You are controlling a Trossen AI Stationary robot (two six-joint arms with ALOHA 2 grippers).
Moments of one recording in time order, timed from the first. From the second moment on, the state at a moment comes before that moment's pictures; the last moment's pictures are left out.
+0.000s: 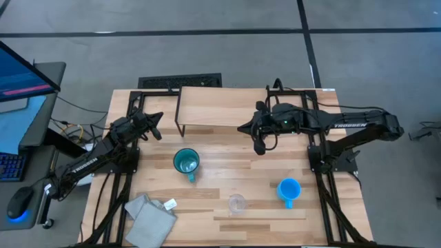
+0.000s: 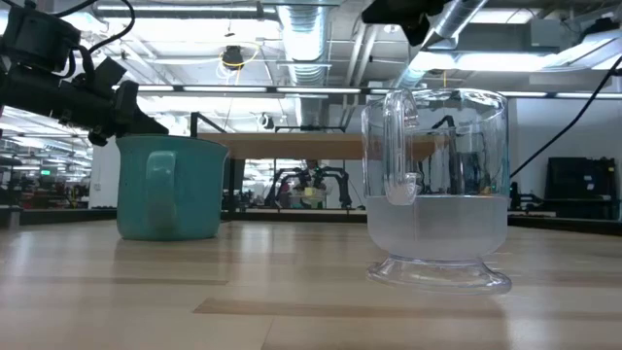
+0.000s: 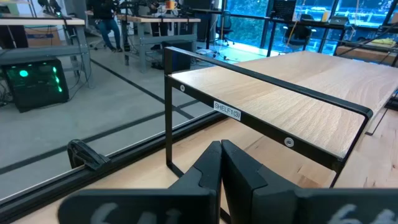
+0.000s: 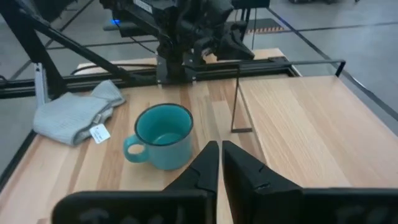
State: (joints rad) left arm 0.68 0.14 0.02 0.01 -0.09 -0.09; right arm -0.04 1.19 1.02 -0.22 0.02 0.00
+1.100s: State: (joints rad) left arm 0.68 0.14 0.11 0.03 -0.10 -0.04; right arm -0.09 1.18 1.02 -0.26 0.03 0.02
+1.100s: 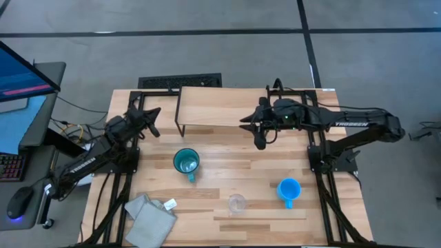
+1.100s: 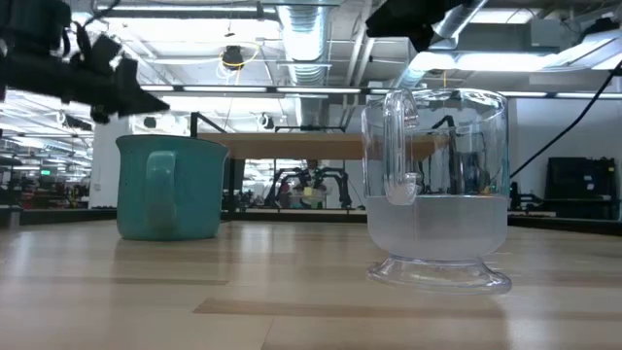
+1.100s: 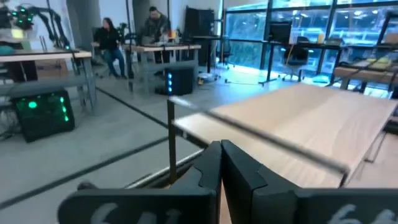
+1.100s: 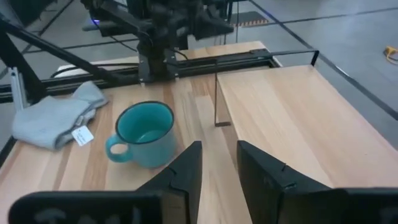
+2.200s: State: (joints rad) left arm 0.51 0.51 0.54 -0.19 0.34 -0.17; right arm -0.21 0.89 0.81 -0.30 0.03 0.05
